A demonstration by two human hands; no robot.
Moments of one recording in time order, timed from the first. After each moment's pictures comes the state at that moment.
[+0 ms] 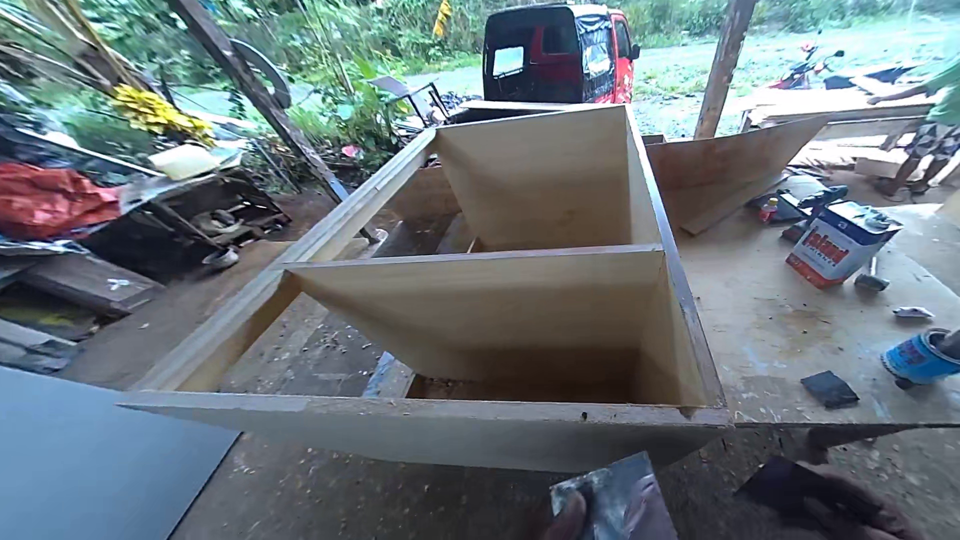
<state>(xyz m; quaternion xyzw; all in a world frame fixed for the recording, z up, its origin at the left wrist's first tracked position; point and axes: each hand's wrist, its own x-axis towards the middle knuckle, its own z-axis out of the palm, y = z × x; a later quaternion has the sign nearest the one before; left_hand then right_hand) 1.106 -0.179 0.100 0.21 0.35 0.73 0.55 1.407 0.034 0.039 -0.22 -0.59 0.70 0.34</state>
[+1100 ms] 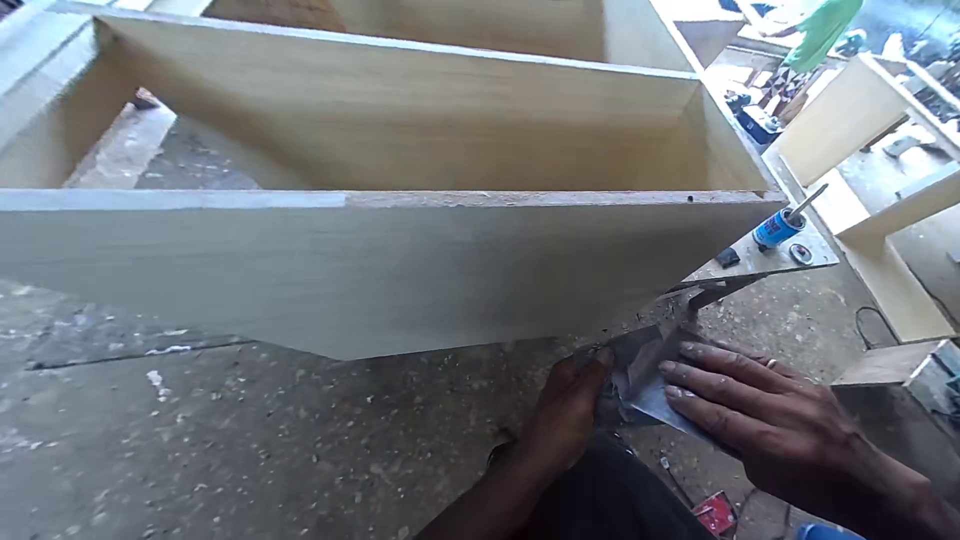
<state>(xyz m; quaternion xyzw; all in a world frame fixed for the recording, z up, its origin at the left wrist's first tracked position) 1.030 -0.274 0.073 0.25 0.39 0.63 0.62 1.250 -0.196 0.154 -0.15 -0.97 0.01 0.17</state>
